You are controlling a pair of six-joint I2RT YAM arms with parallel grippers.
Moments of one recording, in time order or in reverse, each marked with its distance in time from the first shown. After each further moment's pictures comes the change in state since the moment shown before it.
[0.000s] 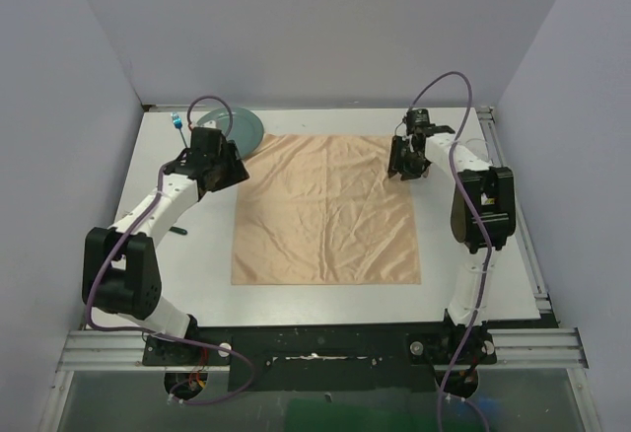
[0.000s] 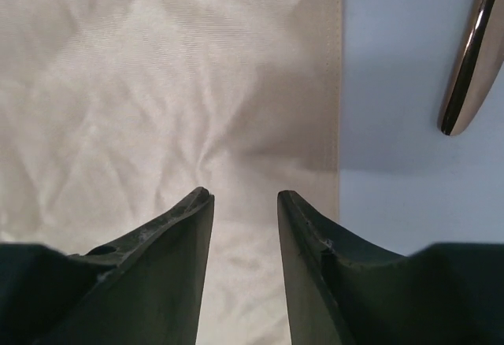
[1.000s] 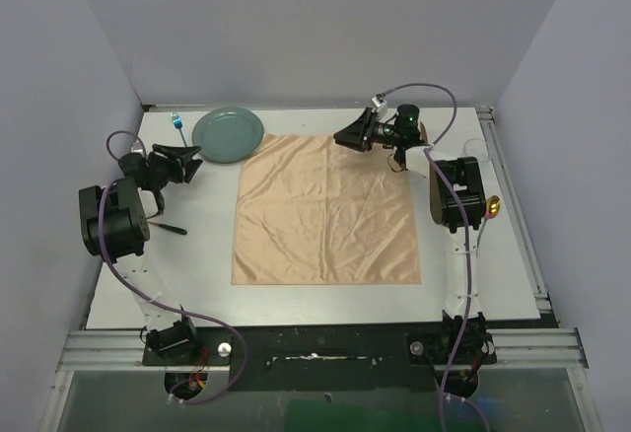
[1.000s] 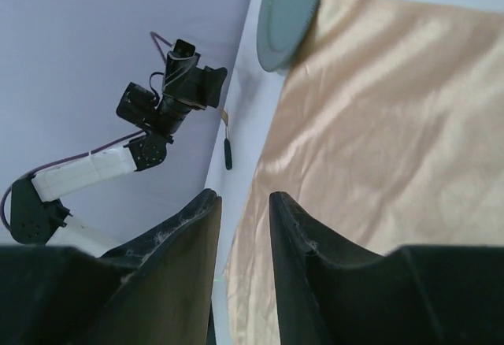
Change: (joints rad) left arm 0.535 0.465 -0.175 1.131 0.700 -0.825; right arm 0.005 0.295 0.052 1.143 -1.031 0.771
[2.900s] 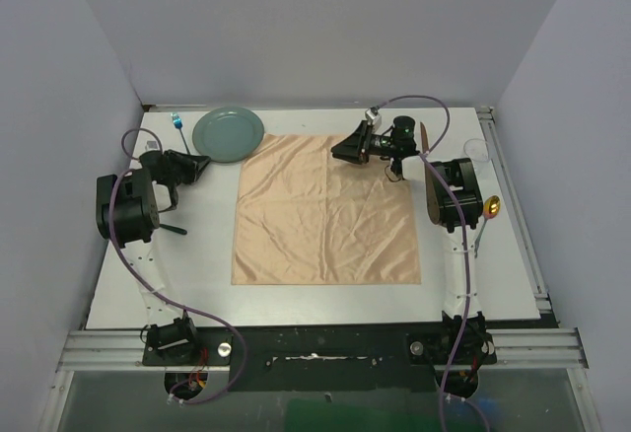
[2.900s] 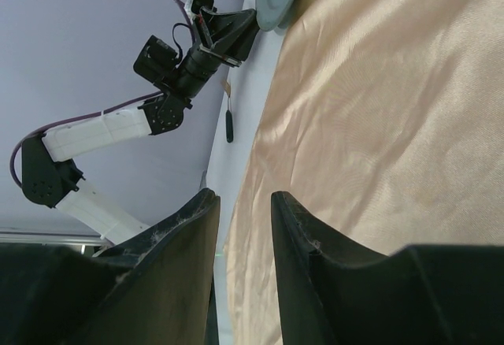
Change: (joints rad) left arm -0.083 0.185 0.145 -0.076 -0.223 0.245; right arm 0.024 0.037 -0.051 0.124 -0.065 0.039
